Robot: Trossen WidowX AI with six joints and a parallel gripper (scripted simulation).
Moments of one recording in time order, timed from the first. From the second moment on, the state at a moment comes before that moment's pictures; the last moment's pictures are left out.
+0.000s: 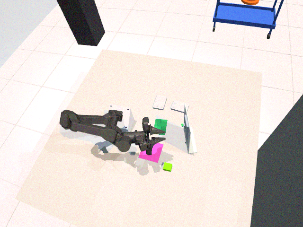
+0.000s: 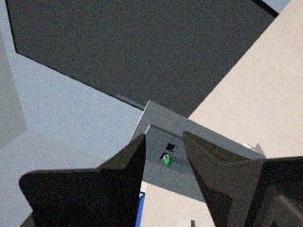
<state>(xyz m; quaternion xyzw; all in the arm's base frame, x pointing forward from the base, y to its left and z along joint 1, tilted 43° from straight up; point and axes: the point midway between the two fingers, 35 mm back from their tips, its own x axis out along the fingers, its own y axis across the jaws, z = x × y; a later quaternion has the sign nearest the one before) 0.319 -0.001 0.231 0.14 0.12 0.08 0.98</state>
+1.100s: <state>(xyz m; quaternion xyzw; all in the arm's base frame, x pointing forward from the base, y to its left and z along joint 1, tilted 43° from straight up) 0.316 0.006 0.134 0.38 0.28 0.12 0.88</state>
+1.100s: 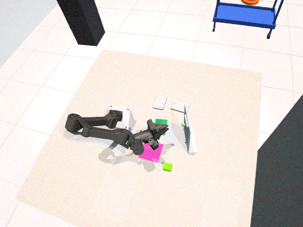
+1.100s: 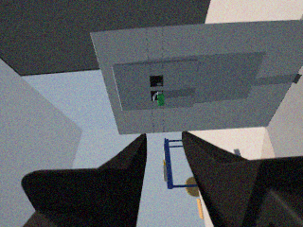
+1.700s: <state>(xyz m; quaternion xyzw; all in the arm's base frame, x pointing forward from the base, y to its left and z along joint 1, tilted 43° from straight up) 0.346 0.015 0.126 0.38 0.28 0.12 0.88</state>
